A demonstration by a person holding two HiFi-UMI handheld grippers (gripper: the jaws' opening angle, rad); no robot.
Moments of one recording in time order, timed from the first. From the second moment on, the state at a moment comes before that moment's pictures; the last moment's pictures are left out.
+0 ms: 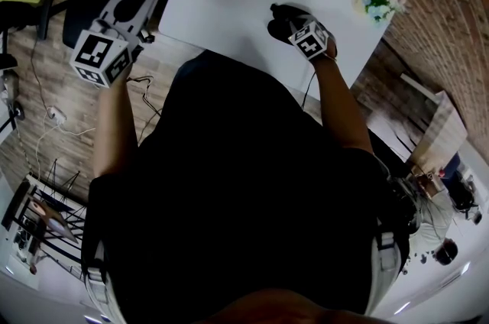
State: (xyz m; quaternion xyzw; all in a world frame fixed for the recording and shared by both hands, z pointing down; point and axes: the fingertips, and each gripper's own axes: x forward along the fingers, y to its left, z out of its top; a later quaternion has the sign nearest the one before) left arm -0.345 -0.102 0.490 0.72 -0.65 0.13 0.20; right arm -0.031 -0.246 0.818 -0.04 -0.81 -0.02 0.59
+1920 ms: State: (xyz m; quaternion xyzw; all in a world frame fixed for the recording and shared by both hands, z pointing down) left arm -0.241 -0.088 0.422 0.78 -0.60 0.13 0.12; right arm 0.020 -0.235 0.679 0.08 -0.88 -0.04 0.46
